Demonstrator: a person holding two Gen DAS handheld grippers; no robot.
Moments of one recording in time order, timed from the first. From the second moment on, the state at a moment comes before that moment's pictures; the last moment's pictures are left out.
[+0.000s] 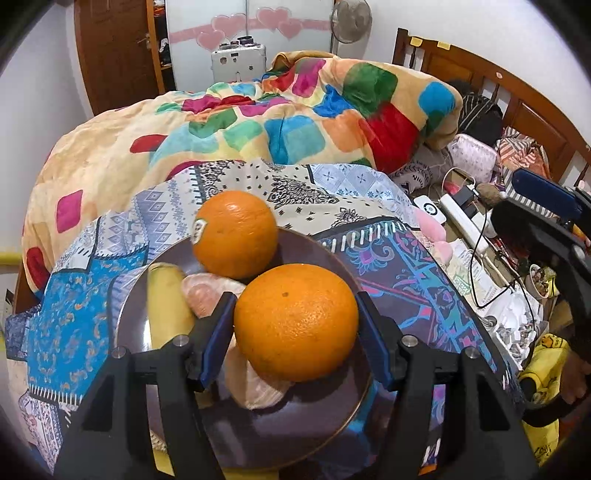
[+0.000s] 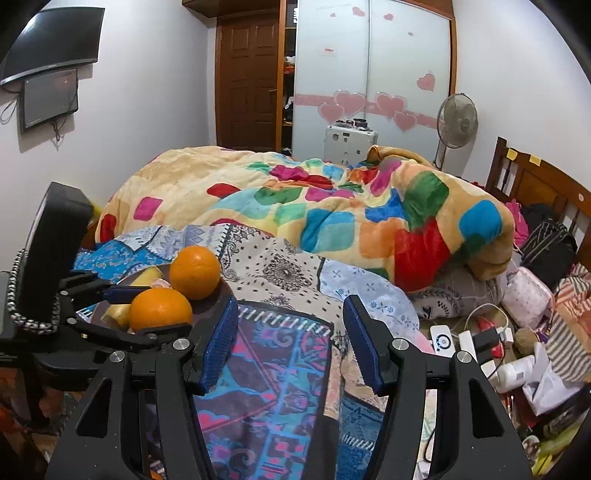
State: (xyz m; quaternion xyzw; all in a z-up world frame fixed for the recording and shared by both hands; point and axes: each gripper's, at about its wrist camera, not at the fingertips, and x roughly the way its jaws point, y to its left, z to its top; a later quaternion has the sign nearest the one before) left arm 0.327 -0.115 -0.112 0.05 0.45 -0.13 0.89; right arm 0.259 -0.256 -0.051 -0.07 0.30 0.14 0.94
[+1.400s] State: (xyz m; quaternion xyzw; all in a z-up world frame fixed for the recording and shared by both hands) left arm 0.186 -0.033 -0.044 0.01 0.37 -0.07 0.93; right arm 0.181 -0.238 -0.047 -0.05 0.30 0.20 0.93
